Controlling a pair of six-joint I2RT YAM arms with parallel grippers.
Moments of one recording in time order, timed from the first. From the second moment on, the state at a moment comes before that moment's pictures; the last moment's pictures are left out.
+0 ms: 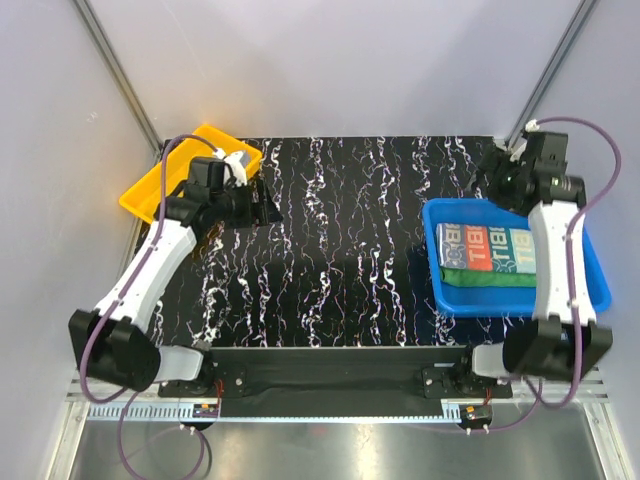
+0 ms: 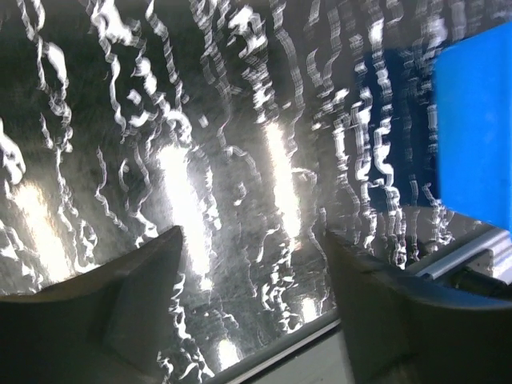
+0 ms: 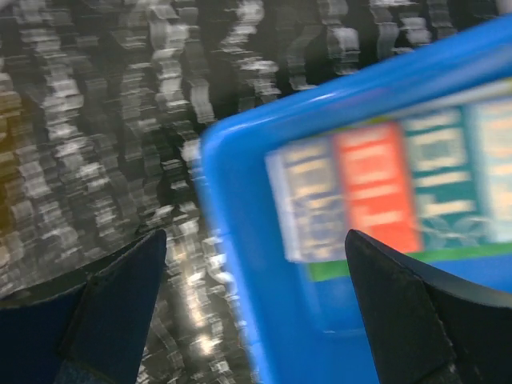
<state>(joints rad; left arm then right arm) -0.25 1.33 1.20 -0.66 0.35 -0.35 -0.19 1.42 1.53 -0.93 -0.08 0.27</state>
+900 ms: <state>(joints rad) -0.25 0.94 1.16 -0.44 0.47 -0.32 -0.13 0.87 1.11 -0.59 -0.56 0.49</state>
